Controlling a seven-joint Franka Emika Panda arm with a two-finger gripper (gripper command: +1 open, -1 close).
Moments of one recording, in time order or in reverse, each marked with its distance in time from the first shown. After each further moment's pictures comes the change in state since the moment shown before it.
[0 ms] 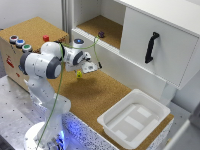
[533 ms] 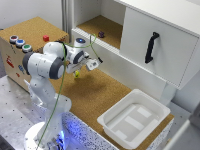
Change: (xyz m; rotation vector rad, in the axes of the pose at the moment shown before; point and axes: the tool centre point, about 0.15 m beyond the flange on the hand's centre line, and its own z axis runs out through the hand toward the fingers) arm 0.025 0.007 -0.002 -0.002 0.028 -0.126
